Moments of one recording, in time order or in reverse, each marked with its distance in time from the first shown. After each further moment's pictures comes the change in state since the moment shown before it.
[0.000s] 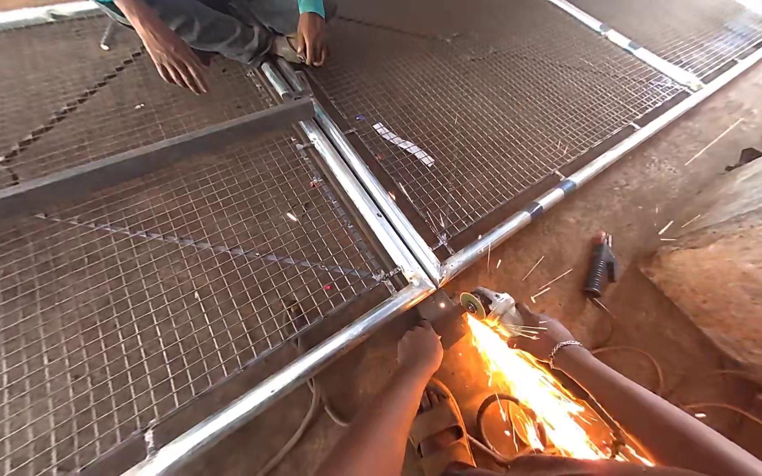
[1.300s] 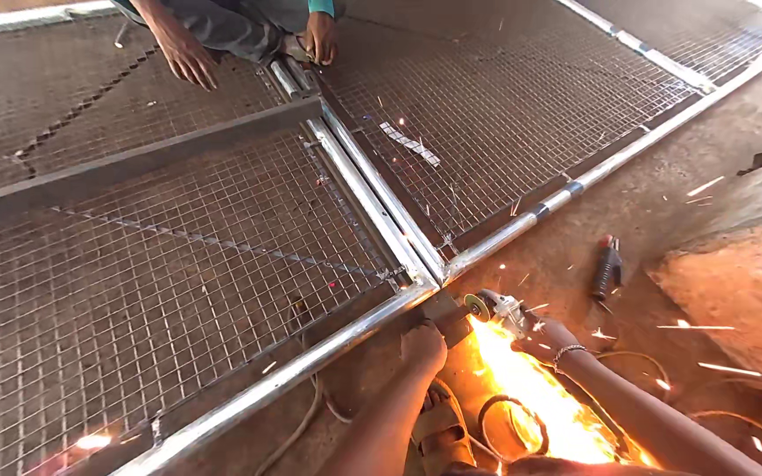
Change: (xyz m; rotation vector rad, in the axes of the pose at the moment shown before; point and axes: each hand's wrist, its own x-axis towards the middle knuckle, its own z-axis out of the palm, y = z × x) left_hand -0.007 0.002 -0.005 0.050 -0.006 0.019; right_hand -0.001 0.005 0.005 0.005 0.001 -0.019
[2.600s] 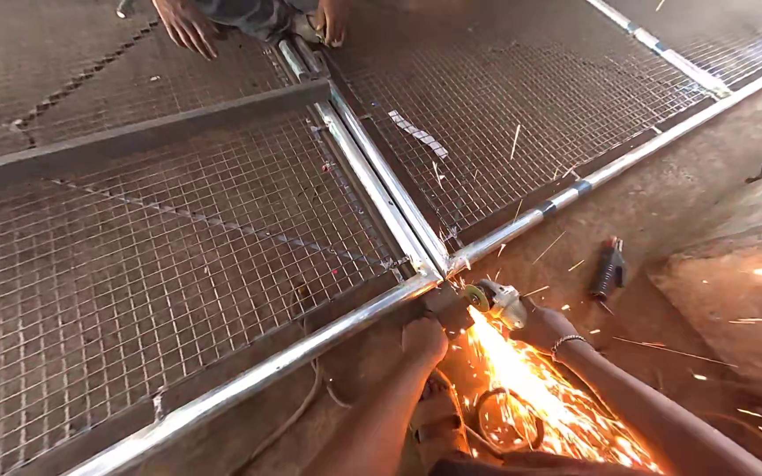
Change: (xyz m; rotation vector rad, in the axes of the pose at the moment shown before) left_hand -0.004 -0.003 0.002 -0.064 -0.023 0.009; right_hand 0.005 -0.010 -0.009 -0.064 0.015 0.009
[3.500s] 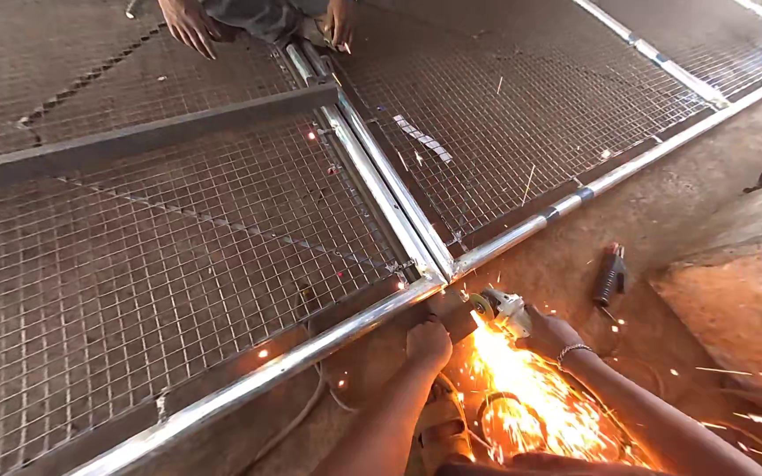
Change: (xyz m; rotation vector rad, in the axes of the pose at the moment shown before) left_hand 0.002 -0.002 -0.001 -0.026 0.012 0.000; right_hand -0.006 -0.006 -0.002 -0.065 -0.024 0.040
